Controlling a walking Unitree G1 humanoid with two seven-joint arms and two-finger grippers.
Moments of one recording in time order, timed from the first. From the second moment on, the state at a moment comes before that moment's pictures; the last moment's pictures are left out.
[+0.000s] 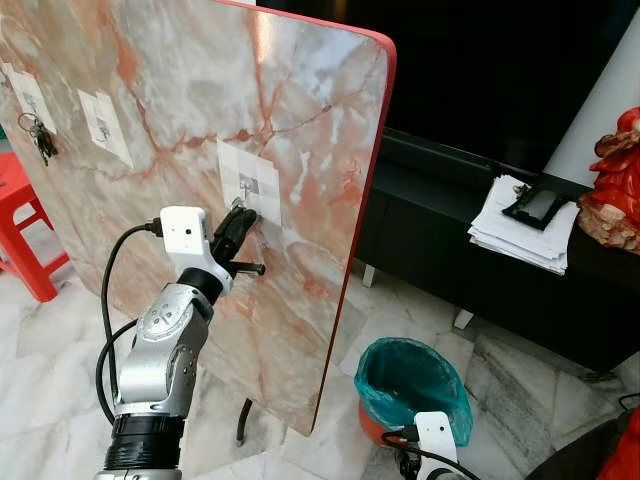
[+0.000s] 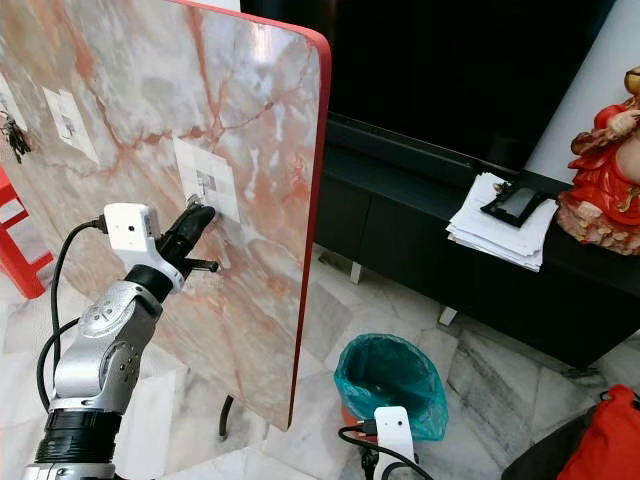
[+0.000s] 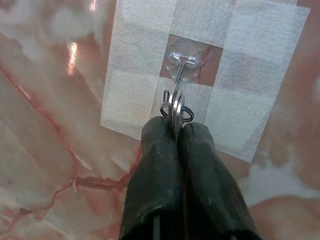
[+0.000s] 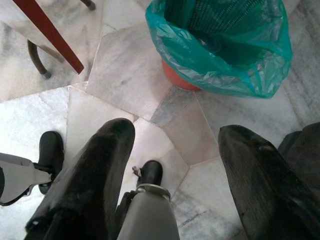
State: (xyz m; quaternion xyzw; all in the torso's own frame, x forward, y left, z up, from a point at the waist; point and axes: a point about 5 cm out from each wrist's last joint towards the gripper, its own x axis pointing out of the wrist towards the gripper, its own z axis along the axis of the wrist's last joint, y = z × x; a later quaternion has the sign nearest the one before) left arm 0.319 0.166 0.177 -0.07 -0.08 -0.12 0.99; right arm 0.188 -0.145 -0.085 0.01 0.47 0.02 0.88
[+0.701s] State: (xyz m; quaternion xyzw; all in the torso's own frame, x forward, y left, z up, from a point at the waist) left arm 0.315 0.160 0.184 -0.05 -0.10 -0.15 0.98; right arm 0.188 -0.145 -0.085 0.01 0.47 0.02 0.88
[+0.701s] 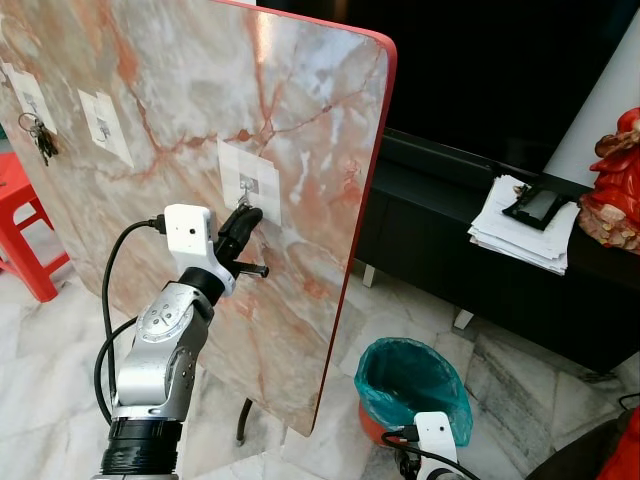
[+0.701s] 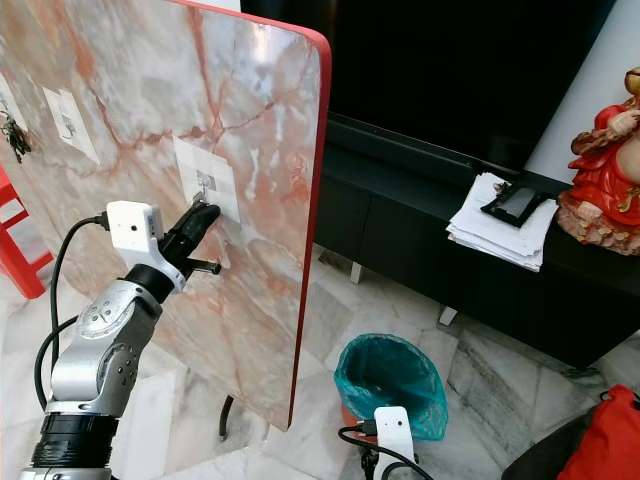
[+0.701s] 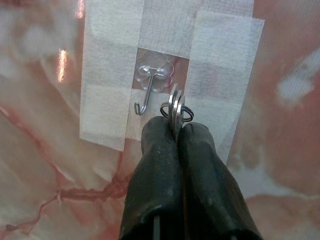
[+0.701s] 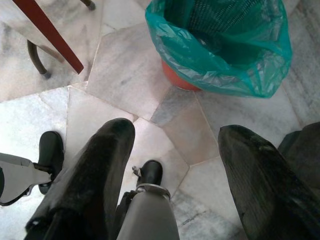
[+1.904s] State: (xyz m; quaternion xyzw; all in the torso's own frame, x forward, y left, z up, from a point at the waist) left arm 0.318 0.171 0.183 -0.06 -0.09 -0.12 0.99; right arm 0.188 -0.145 -0.085 0.00 0.47 0.02 0.88
